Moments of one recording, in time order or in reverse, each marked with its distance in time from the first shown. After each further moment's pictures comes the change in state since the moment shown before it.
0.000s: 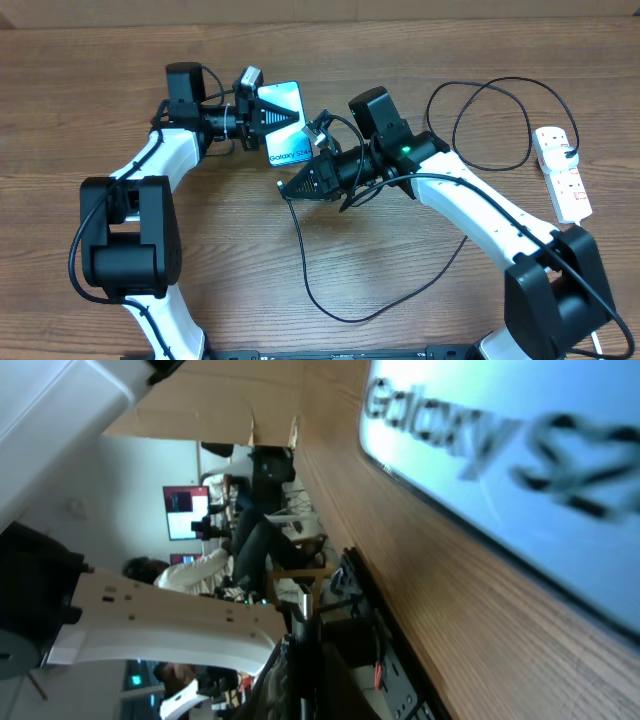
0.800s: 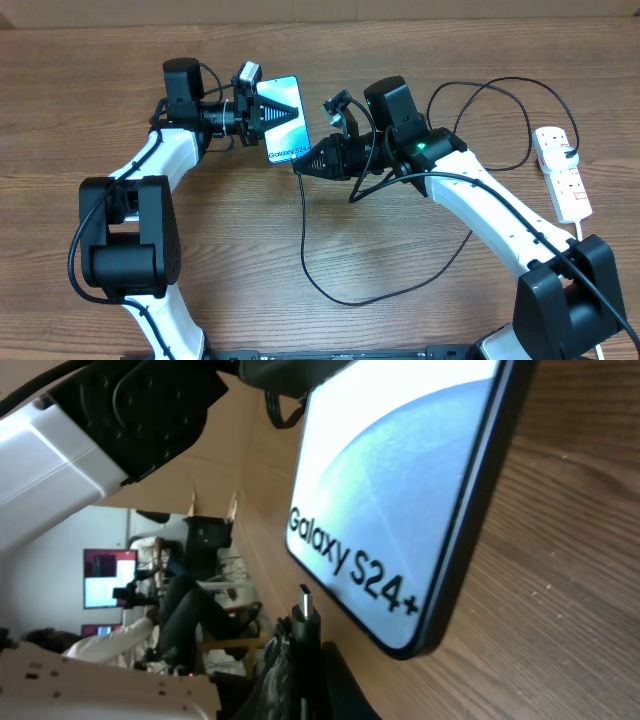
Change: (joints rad) left arm 0.004 0.000 0.000 0.087 0.002 -0.035; right arm -0.045 -0.039 0.000 0.062 0.230 -0.016
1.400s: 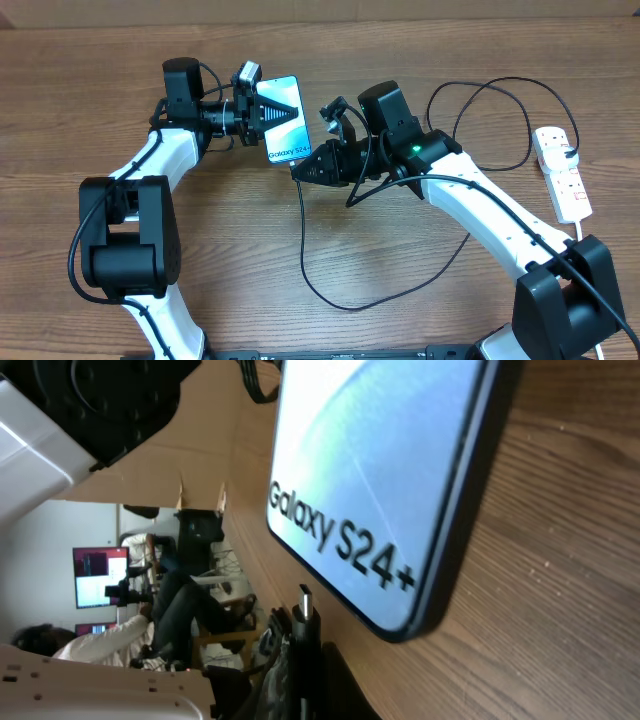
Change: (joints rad) left arm 0.000 0.000 0.000 0.003 0.000 0.000; right arm 0.023 0.000 -0.001 -0.049 0.022 0.000
